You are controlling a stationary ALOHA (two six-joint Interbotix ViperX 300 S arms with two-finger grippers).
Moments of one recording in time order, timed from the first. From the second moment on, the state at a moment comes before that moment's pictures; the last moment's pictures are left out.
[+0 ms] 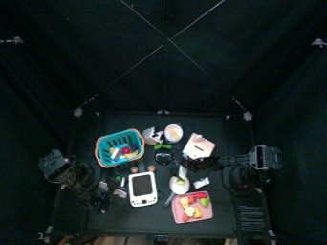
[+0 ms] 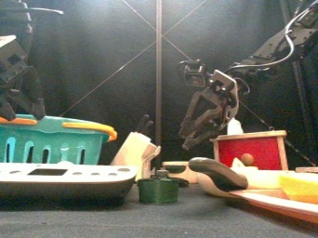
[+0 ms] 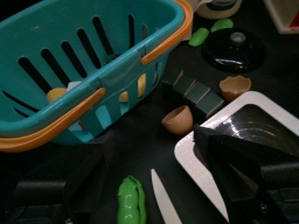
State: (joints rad) left arm -0.83 0.01 0.79 -2.22 -1.54 0.77; right arm -0.15 -0.06 0.79 -1.03 -0.10 1.27
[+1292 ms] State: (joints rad) left arm 0.32 -0.50 1.02 -2.25 -0.53 1.22; right arm -0.13 -0.06 0.79 -1.09 -0.03 1.27
